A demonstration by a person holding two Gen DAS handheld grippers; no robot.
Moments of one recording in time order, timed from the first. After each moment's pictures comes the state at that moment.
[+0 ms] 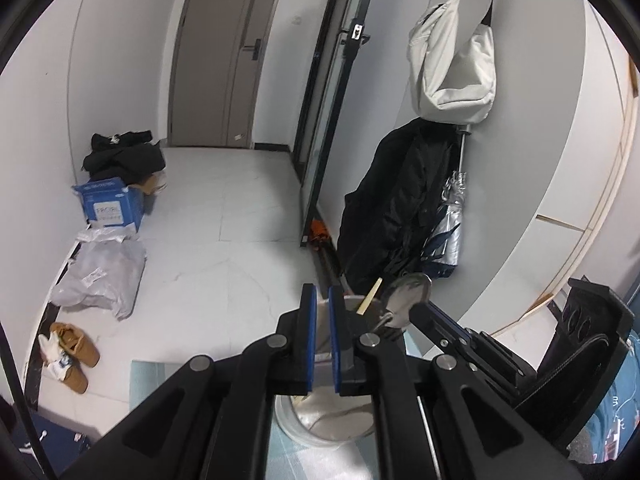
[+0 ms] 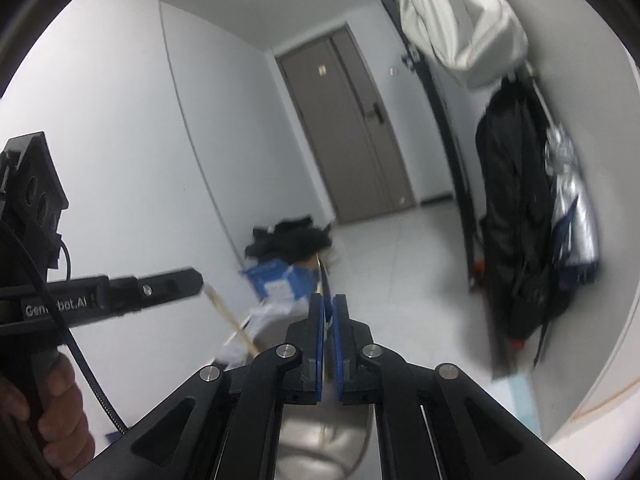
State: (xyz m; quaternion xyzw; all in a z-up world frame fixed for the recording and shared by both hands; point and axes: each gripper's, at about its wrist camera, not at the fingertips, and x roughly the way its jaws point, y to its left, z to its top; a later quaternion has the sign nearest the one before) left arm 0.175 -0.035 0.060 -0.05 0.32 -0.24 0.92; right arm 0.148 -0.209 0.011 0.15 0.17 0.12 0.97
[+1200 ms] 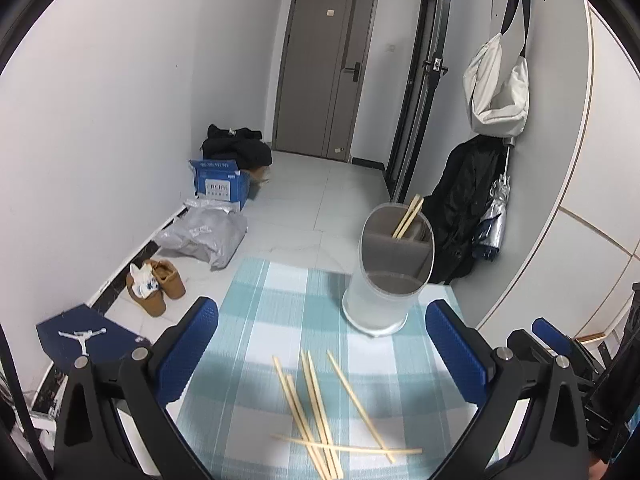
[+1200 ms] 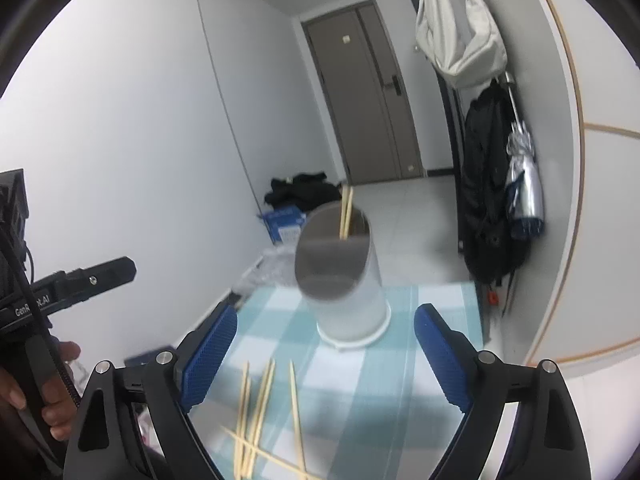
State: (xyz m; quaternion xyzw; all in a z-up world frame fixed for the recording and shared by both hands) left arm 0.015 0.003 0.042 -0.08 0.29 -0.05 0.95; right arm -0.027 -0.216 0.021 0.09 0.24 0.14 0.96
